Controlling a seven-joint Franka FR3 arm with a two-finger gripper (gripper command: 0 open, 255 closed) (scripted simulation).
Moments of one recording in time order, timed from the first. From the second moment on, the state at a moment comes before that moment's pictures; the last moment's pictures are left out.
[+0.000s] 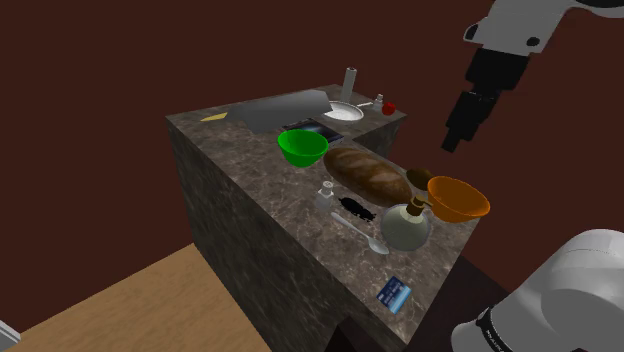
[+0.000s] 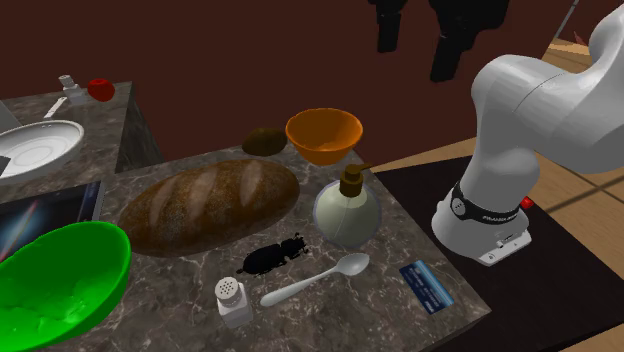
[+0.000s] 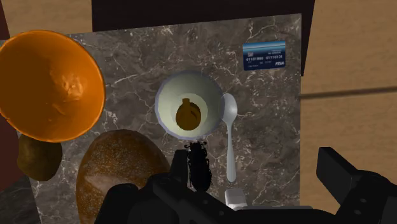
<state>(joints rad) -0.02 -0.81 0.06 -2.34 0.08 1.48 -0.06</state>
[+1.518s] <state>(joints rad) -0.01 -0.03 0.17 -2.13 0.01 1.92 0.01</state>
